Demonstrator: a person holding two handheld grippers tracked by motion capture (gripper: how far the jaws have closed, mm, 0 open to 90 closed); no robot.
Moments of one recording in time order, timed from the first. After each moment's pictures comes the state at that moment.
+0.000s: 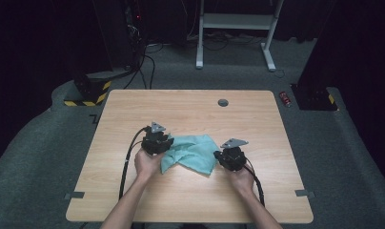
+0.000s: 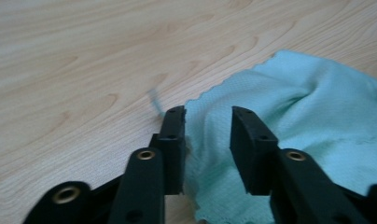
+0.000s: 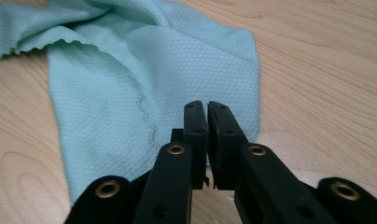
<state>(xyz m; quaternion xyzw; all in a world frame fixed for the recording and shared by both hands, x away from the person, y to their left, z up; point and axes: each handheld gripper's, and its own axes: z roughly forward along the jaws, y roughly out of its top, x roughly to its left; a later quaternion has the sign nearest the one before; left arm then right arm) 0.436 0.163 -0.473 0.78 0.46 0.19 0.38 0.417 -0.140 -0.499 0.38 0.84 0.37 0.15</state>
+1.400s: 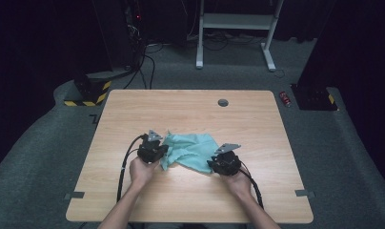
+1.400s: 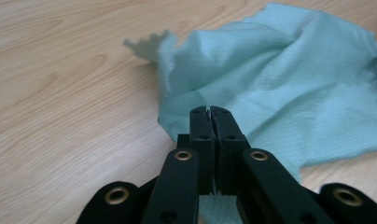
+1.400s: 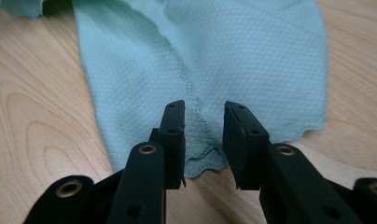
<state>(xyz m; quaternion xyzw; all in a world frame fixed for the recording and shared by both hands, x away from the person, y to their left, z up) 0.423 0.177 -0.490 0.80 0.45 0.17 0.36 0.414 -0.126 -0.515 0.34 0.86 0.35 0.12</state>
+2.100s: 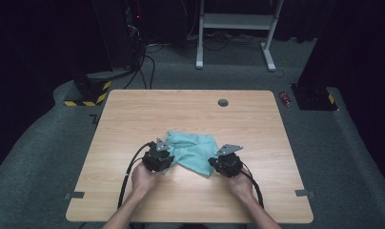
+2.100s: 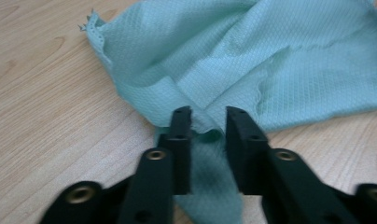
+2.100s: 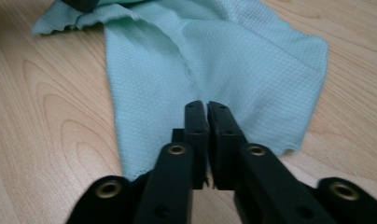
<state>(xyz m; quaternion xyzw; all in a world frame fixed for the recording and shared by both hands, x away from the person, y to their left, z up) 0.400 0.153 -0.495 0.83 0.42 0.18 0.32 0.402 -0.128 -0.500 0.32 0.86 0.37 0.13</state>
